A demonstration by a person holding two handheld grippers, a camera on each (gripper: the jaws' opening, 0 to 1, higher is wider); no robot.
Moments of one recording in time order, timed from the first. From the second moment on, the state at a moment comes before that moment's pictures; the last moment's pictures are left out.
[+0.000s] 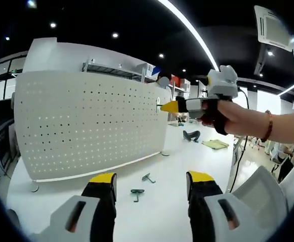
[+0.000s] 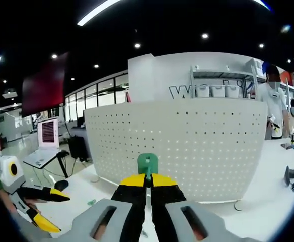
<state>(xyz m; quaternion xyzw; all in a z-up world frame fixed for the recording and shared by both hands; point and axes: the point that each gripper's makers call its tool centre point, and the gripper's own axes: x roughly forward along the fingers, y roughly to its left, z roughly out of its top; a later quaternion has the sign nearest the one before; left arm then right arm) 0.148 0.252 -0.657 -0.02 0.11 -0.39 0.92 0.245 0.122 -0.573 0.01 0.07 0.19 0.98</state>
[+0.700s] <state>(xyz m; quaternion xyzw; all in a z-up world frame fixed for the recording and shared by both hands) 0.146 0.256 -0.663 -0.03 0.11 -0.38 0.92 0.285 0.102 -0.550 0.02 0.05 0.13 0.99</state>
